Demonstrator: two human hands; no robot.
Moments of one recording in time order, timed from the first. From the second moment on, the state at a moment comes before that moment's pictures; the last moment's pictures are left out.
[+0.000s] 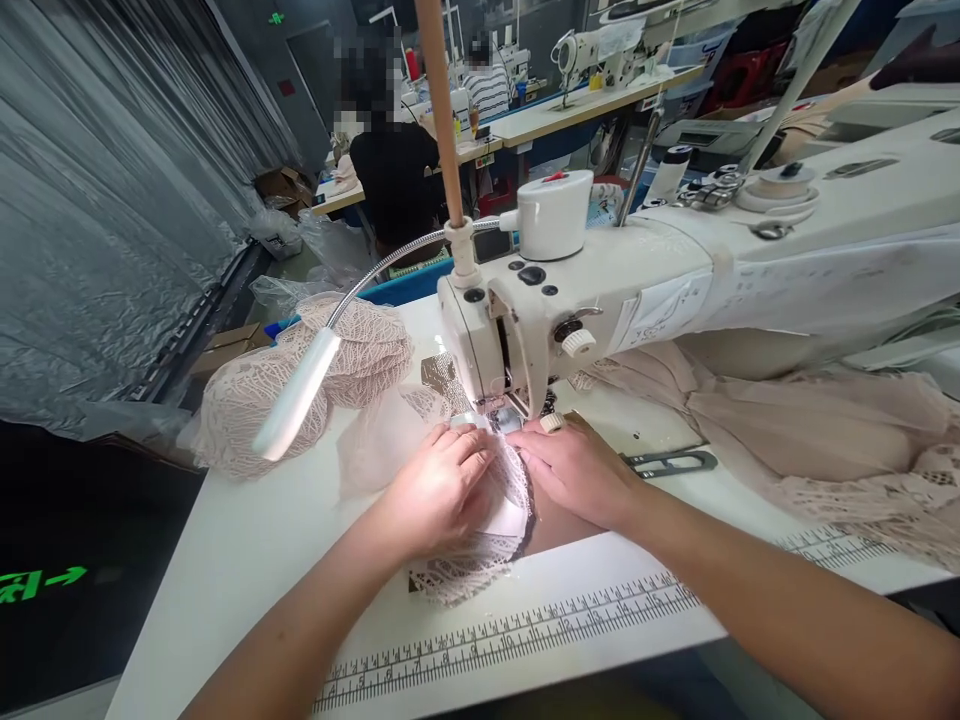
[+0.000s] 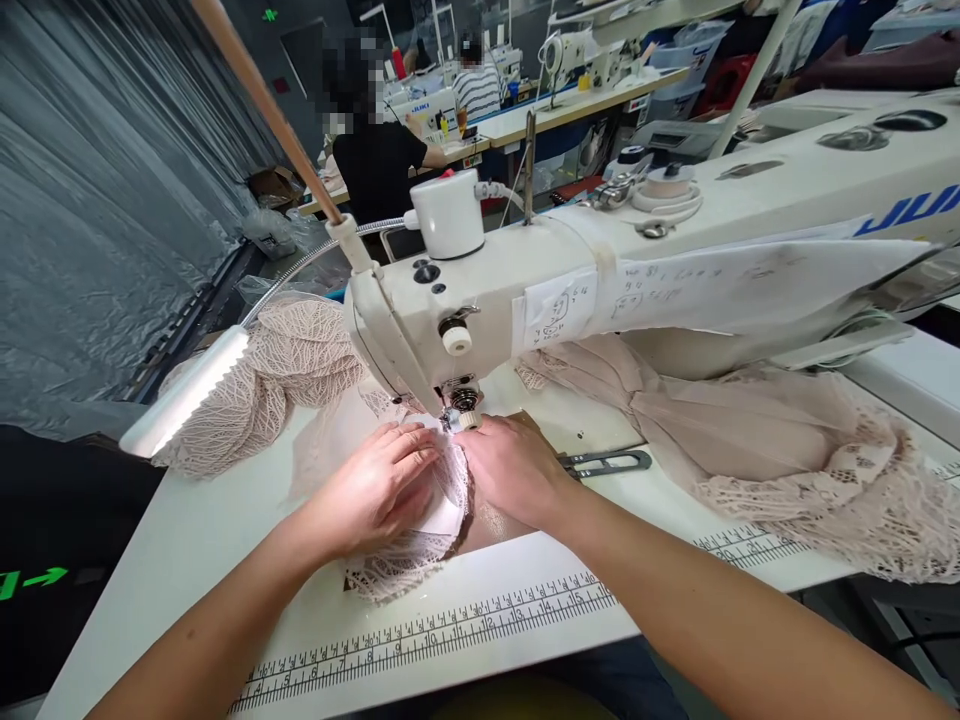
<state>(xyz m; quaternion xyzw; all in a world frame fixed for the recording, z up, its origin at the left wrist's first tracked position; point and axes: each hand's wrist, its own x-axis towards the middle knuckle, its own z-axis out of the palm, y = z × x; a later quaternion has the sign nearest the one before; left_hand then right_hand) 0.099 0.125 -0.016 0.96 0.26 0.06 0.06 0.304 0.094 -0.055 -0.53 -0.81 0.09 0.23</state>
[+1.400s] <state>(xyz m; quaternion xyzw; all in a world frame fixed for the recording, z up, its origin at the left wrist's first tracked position) 0.091 0.143 -0.042 0.97 0.22 0.10 0.03 0.301 0.098 -0.056 -0.53 -0.83 0.08 0.18</state>
